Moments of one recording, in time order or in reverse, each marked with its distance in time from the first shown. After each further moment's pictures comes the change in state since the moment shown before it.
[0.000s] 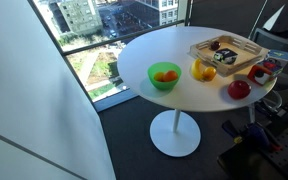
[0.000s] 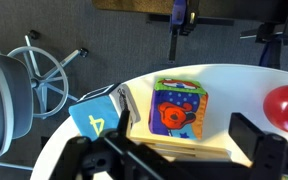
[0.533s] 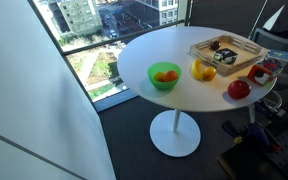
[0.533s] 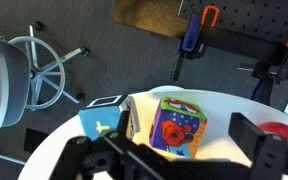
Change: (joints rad) arm 0.000 -0.102 -0.051 0.010 -0.053 -0.141 -0.204
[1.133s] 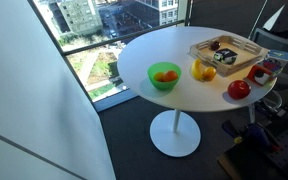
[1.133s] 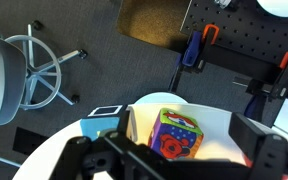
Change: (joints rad) arm -0.022 -0.049 -0.025 0.000 -0.017 -0.066 -0.102
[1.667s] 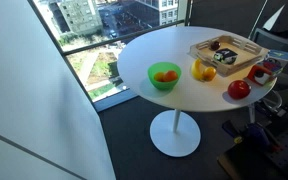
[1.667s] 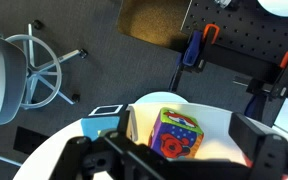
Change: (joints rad) arm -0.001 -0.004 0.000 0.000 0.000 0.000 -0.001
